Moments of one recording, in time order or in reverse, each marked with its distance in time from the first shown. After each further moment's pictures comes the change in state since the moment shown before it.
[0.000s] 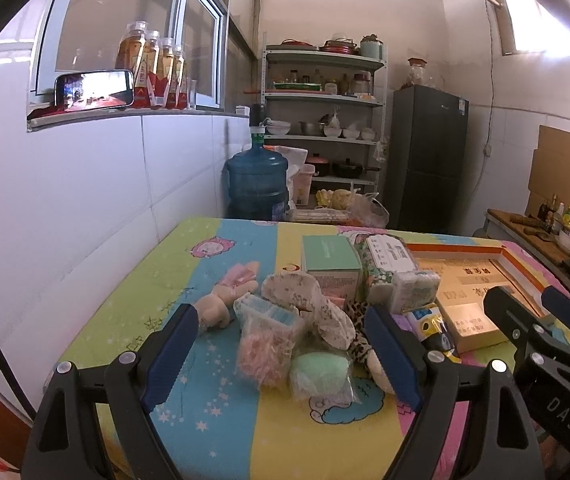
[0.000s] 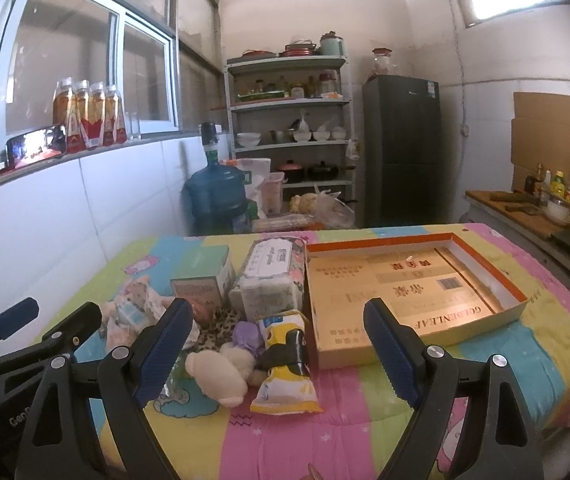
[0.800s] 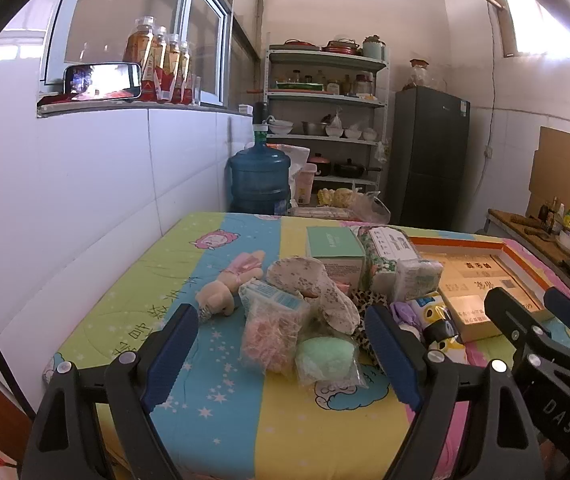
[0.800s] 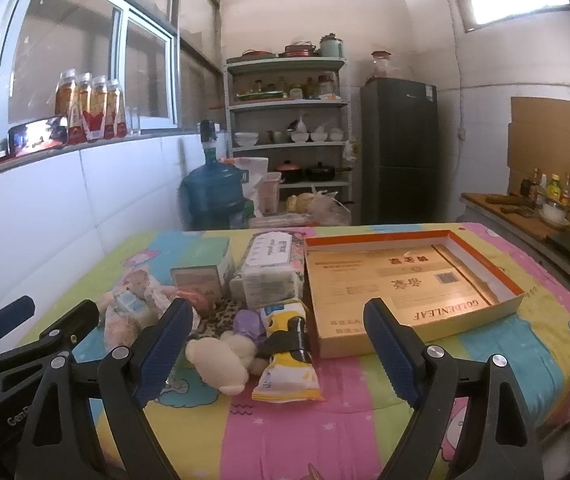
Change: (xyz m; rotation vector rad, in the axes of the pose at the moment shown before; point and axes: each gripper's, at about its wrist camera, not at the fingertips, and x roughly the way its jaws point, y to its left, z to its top) left arm -0.004 0.004 -0.015 -0.010 -0.002 0.003; right arm -0.008 0.012 -0.013 -0.017 -0.004 -0.031
